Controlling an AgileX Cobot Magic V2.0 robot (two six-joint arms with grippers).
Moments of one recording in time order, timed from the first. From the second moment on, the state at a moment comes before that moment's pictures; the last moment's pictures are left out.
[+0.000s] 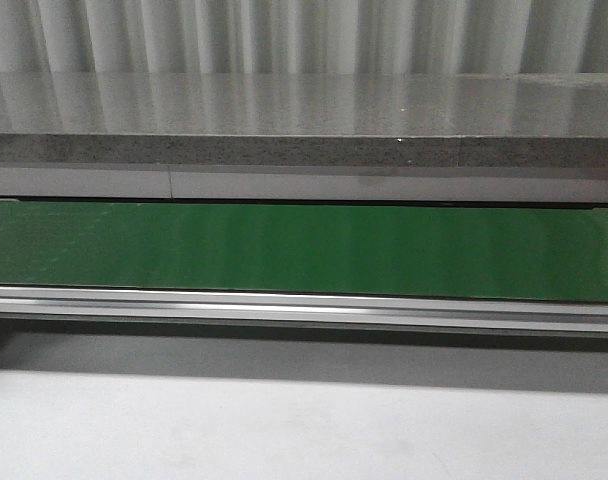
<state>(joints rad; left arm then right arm) -0.09 0.00 0.00 0.07 0.09 -0.04 -0.09 -0.01 0.03 -0.03 0.09 0.03</state>
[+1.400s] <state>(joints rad) 0.06 0.88 -0.77 0.15 0.94 -0.24 -0.09 -0.01 0.03 -0.03 0.09 0.03</state>
